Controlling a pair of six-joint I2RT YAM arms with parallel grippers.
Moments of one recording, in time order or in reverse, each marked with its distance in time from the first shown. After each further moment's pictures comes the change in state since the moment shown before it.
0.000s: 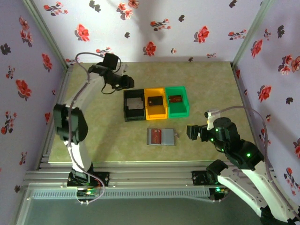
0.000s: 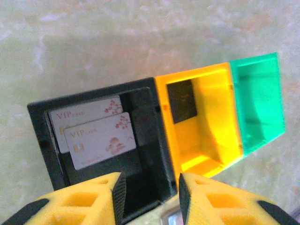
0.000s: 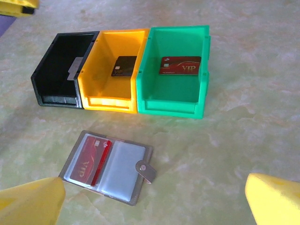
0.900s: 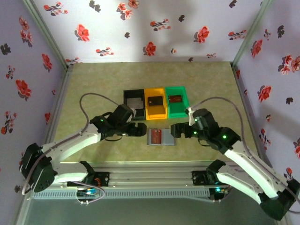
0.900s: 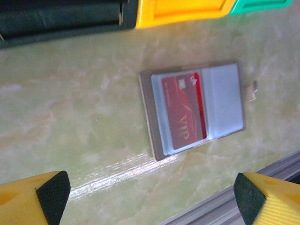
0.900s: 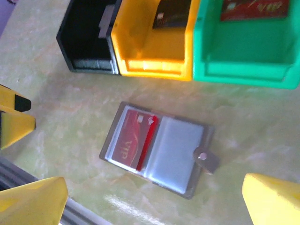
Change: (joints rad) left arm -0.496 -0.617 -0.882 0.282 -0.283 -0.356; right arm 0.079 0.301 -0.072 0.211 -0.206 0.147
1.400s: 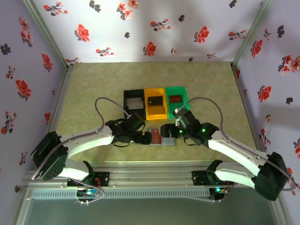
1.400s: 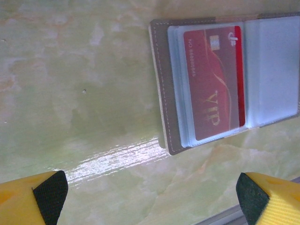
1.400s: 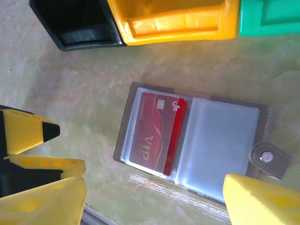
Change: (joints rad) left arm -0.124 0.167 -0.027 0.061 -0.082 -0.092; right arm 0.085 0.260 -0.061 0.217 -0.043 0.208
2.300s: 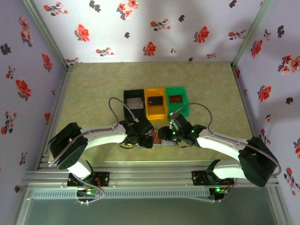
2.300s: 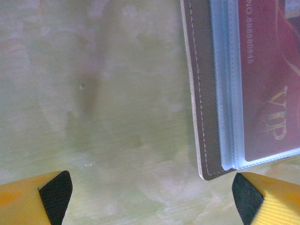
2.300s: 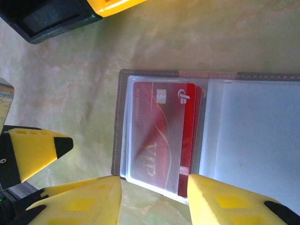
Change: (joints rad) left arm -0.060 0.207 0.072 -0.047 -0.080 -0.007; right arm 0.023 0.195 -0.096 0.267 -0.066 0.172
